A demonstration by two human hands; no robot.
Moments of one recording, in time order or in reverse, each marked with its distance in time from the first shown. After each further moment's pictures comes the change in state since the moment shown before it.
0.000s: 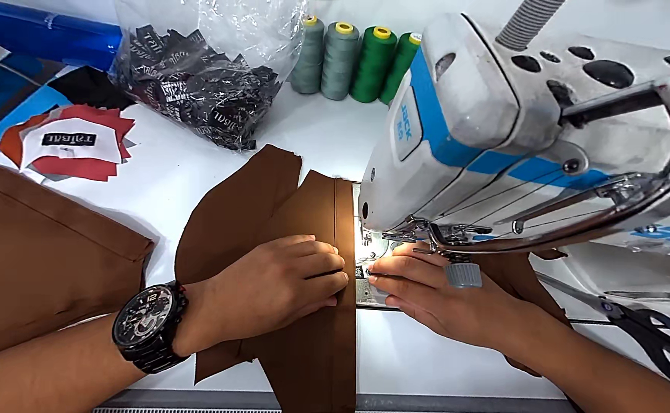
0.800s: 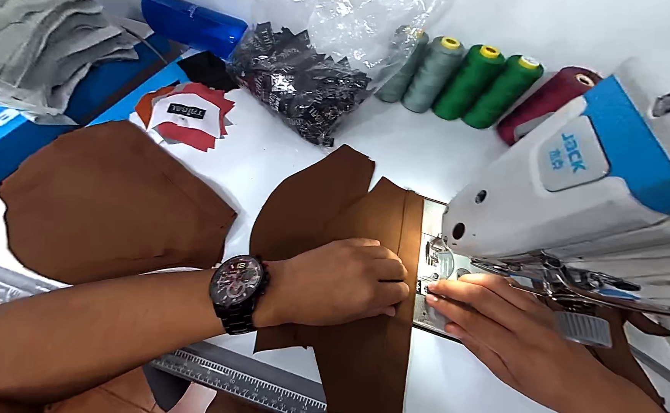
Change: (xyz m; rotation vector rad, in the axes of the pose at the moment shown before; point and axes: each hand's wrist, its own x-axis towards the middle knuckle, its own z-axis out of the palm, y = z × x) left_hand 0.000 0.001 -0.002 -0.080 -0.055 -0.033; right_hand 0.003 0.004 0.006 0.001 0.035 -0.027
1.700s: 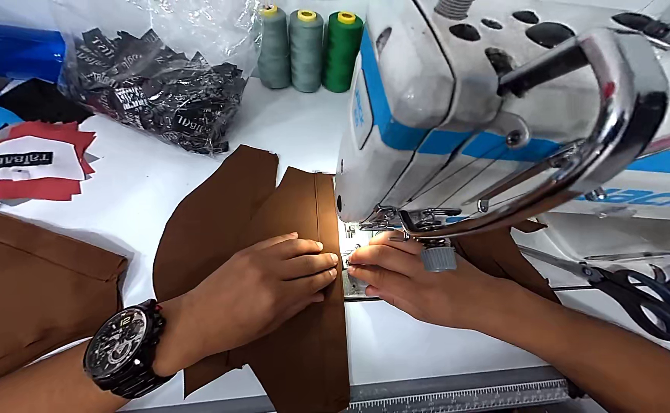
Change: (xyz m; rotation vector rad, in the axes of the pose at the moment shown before) left_hand -0.002 0.001 0.003 0.067 0.038 0.004; right_hand 0.005 -0.011 -0.002 -0.072 -0.038 0.006
